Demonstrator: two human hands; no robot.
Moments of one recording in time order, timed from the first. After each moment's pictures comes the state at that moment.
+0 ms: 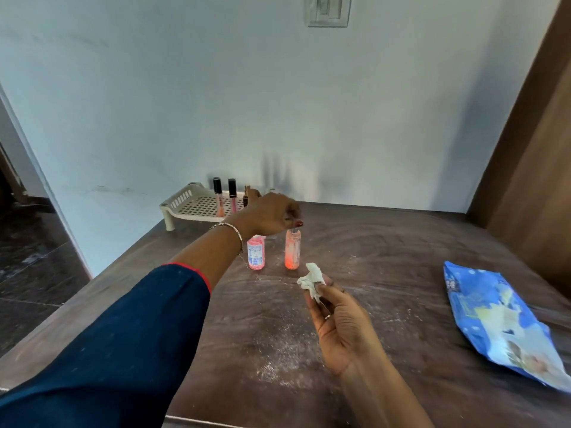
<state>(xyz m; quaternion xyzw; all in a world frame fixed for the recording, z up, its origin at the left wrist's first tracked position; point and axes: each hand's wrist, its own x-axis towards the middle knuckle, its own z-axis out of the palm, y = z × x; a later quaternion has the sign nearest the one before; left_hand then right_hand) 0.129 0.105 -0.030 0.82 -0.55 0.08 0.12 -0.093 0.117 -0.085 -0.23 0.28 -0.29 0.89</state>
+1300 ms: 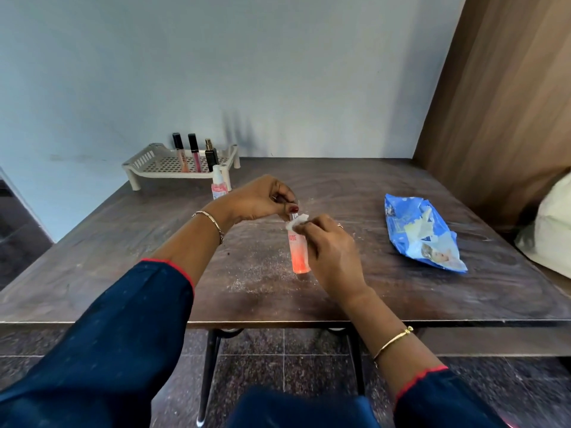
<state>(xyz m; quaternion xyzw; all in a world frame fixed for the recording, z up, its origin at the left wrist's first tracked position) 0.014 0.138 -0.054 0.71 -0.57 -0.22 0.35 -0.163 0.085 -0.127 -0.88 0.14 -0.44 0.10</state>
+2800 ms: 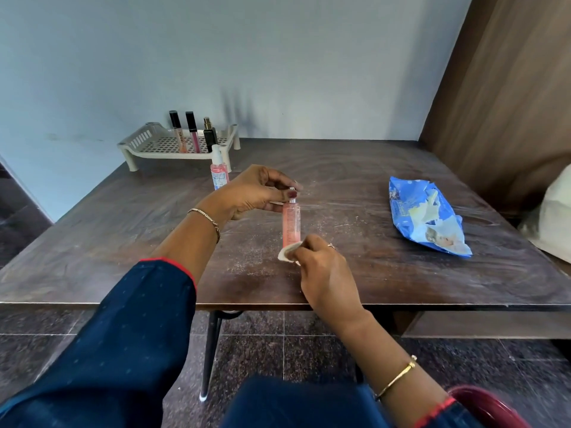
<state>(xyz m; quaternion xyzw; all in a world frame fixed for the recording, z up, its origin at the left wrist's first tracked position) 0.010 0.150 -0.074 0.66 -0.45 -0.35 0.49 -0.180 0.124 -0.156 -0.92 0.17 -0.33 0.13</state>
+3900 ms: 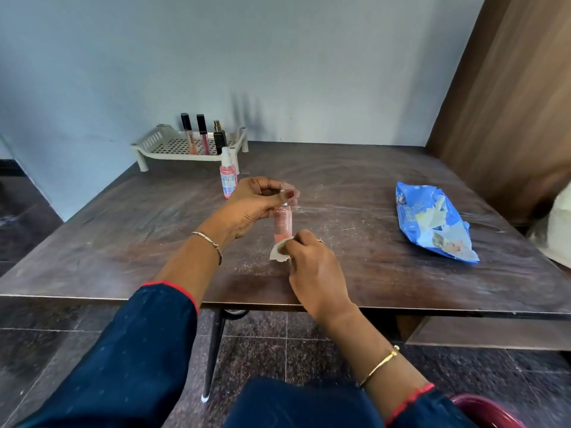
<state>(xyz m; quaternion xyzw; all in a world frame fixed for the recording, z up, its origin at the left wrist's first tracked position) 0.007 0.165 -0.098 0.57 -0.34 -0.35 0.67 -0.158 0.137 -0.147 -0.92 0.19 -0.31 0.13</state>
